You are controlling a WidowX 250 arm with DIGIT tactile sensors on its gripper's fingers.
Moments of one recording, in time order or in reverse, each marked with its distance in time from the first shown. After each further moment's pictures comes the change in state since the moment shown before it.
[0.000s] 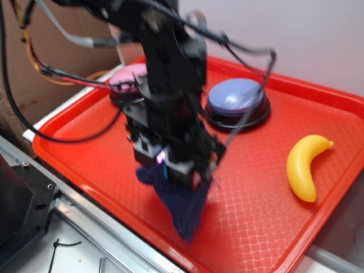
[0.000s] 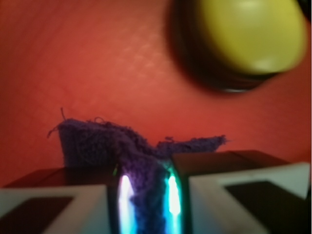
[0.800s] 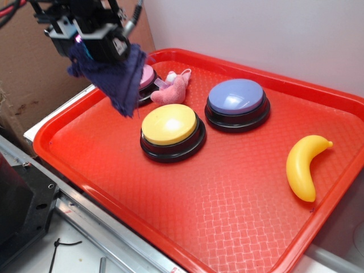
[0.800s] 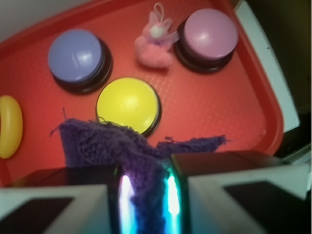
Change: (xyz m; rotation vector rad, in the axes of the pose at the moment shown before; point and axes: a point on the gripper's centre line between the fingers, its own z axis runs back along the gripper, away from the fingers) arm 0.017 0.088 0.098 -0.132 -0.168 0.155
